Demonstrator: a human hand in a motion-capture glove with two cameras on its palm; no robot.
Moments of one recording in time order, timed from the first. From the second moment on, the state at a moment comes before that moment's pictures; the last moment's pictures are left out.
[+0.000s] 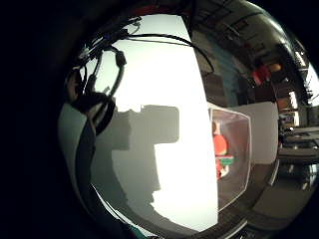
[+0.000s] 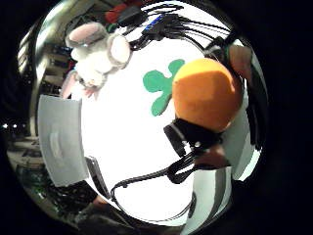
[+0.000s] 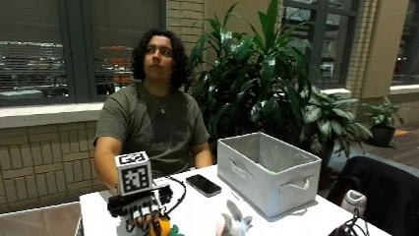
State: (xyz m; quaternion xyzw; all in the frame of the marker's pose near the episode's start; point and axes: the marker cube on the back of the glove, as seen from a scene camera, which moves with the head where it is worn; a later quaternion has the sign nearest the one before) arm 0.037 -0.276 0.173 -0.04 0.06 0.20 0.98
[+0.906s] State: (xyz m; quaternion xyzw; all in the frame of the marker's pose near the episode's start) arm -0.336 -0.349 0.008 0.11 -0.04 -0.16 0.98
